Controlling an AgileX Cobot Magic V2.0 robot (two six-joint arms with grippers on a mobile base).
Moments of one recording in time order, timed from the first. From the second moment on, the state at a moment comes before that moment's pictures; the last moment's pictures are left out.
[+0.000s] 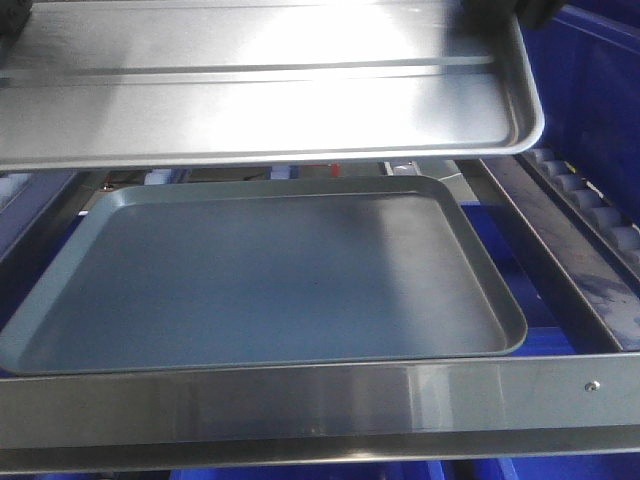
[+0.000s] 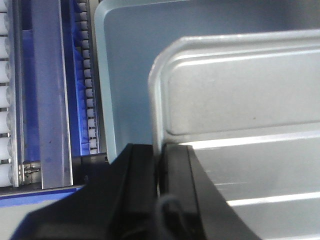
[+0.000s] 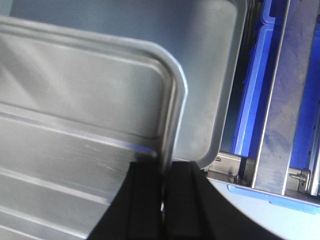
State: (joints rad) left arm -0.93 1.17 -1.13 0.51 1.09 -0.87; right arm 0.82 1.24 -1.21 -0.33 1.02 0.75
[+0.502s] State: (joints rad) left arm -0.93 1.17 -1.13 0.57 1.08 -0.87; right arm 0.82 1.24 -1.21 -0.34 0.96 0.75
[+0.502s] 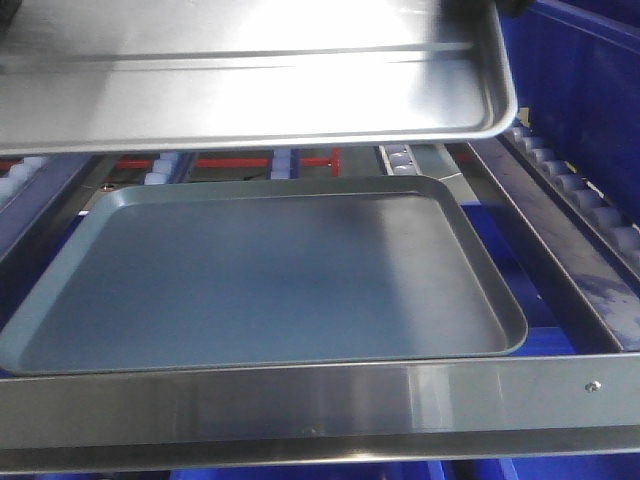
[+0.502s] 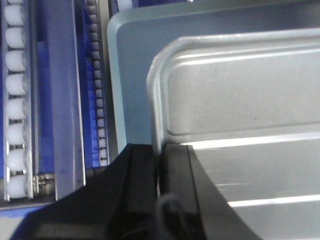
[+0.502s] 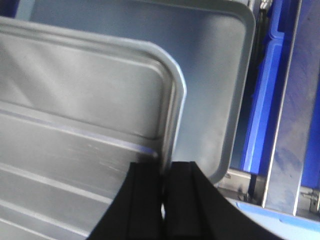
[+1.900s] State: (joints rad) left arm -0.60 1.74 -1.31 0.26 0.86 -0.55; right arm 0.57 1.75 -1.35 -0.26 0.90 0.53
